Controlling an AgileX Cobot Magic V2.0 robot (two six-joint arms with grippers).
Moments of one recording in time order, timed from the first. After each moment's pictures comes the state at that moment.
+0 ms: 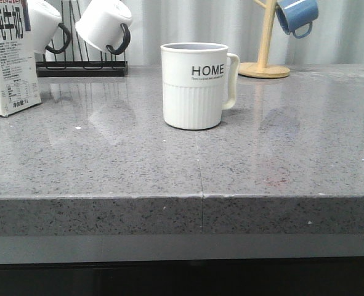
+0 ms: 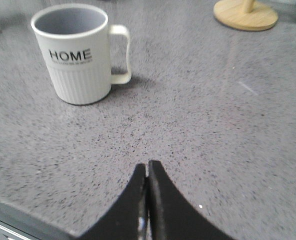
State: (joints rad) left arm -0.03 -0.01 0.00 -0.06 0.12 0.04; right arm 0.40 0.55 -0.38 -0.12 0.21 0.15
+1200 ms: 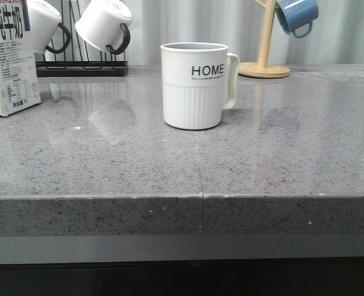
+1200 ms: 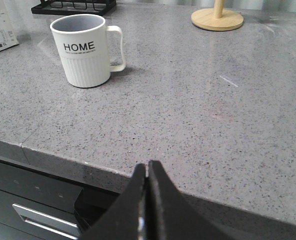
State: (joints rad) left arm -0.03 0.58 -0.40 0.01 -0.04 0.04; right arm 0.40 0.00 -0.38 -0.09 0.70 0.15
